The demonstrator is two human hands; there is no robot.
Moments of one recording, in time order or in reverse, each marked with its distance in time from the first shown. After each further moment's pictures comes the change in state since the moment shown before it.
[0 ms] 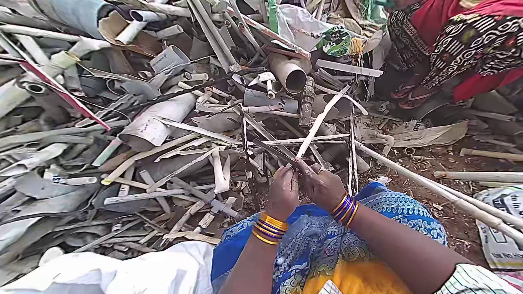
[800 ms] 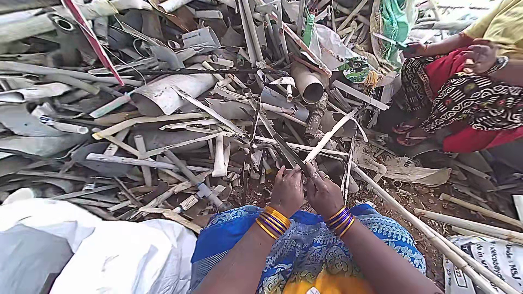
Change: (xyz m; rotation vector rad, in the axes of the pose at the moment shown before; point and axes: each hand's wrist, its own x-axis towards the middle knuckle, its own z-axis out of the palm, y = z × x) left_hand 0.004 0.026 -0.010 0.115 -0.289 -0.254; right_hand -0.002 -0.007 -0.008 -0.111 -0.067 0.014
